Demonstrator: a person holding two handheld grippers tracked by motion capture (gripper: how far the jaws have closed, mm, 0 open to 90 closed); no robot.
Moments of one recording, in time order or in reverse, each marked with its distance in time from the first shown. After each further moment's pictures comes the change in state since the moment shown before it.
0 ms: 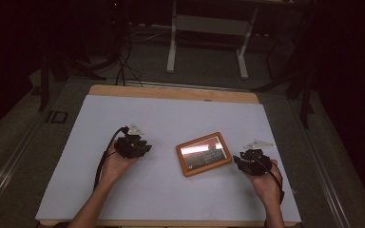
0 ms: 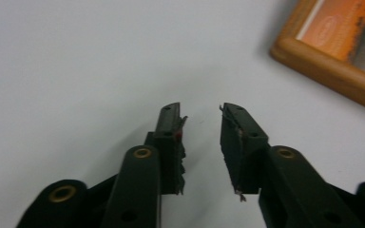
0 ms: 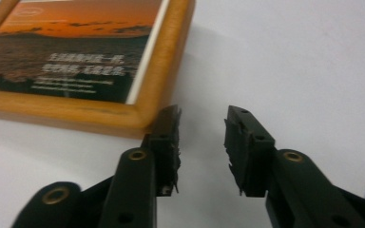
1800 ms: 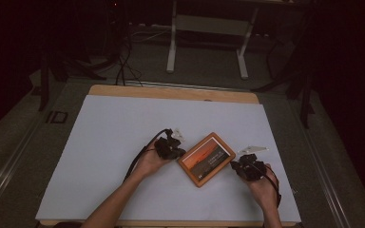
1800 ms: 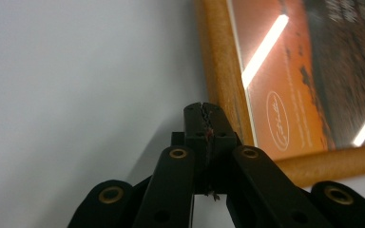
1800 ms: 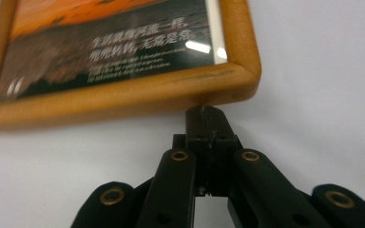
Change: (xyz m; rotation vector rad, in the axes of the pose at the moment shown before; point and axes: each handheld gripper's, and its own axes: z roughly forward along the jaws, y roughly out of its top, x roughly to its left) left arm -0.067 0.050 0.074 0.071 -0.224 0.239; right arm 0.012 -0.010 0.009 0.071 0.089 -0.012
